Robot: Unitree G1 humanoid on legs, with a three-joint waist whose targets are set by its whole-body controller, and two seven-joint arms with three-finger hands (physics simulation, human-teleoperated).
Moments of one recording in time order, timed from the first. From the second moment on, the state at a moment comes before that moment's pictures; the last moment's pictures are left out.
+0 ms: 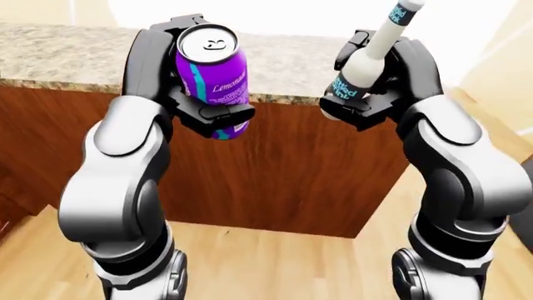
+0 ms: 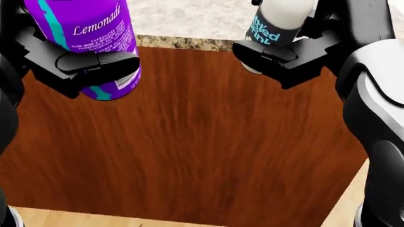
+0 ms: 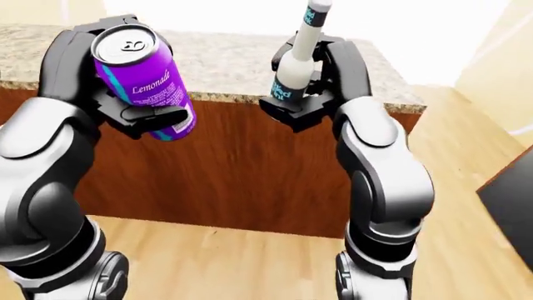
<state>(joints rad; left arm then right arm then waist) -0.88 0.22 0.09 -0.60 0.04 1.24 -0.08 -0.83 -0.25 -0.13 -0.49 0.13 1.12 0.04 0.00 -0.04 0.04</state>
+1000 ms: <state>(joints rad) -0.87 0.23 0.11 -0.59 0.02 1.24 -0.08 -0.80 -0.22 -0.10 -0.47 0.13 1.12 0.04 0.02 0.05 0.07</state>
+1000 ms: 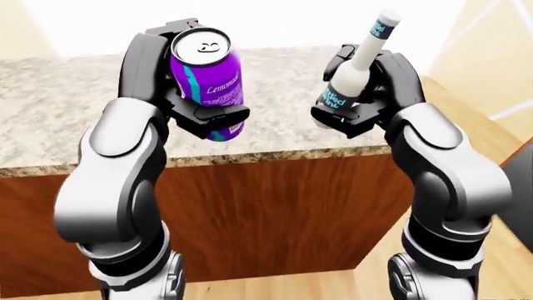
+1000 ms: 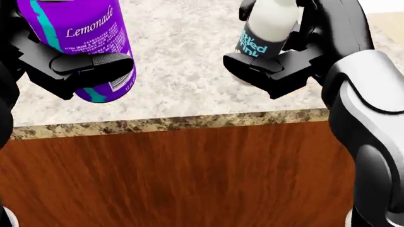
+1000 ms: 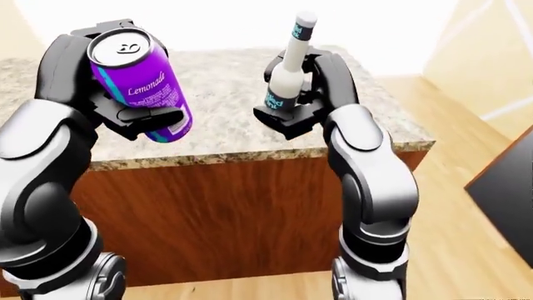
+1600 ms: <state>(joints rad) -0.90 0.26 0.10 -0.61 0.01 1.29 -0.09 -0.84 -0.19 -0.06 -0.45 0.08 1.12 0.05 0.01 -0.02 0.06</state>
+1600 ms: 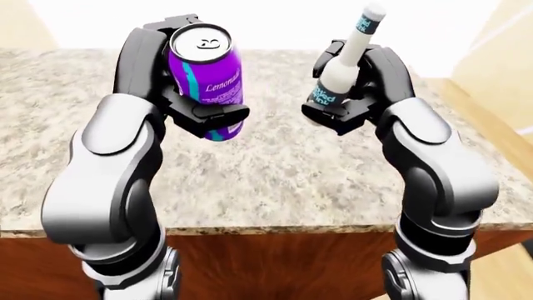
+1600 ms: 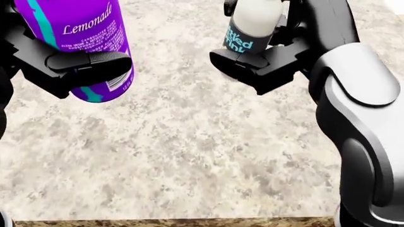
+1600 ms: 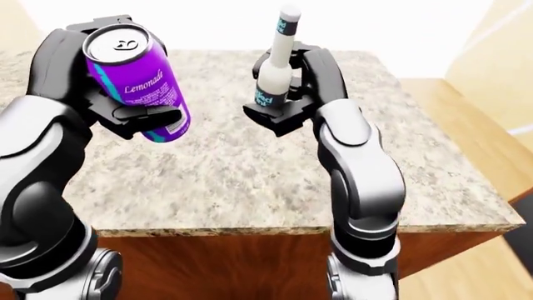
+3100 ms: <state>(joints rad) -0.88 0.26 0.12 -0.65 -0.02 1.27 -0.08 -0.79 -0.01 0.00 0.28 -0.14 0.54 -0.09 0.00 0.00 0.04</state>
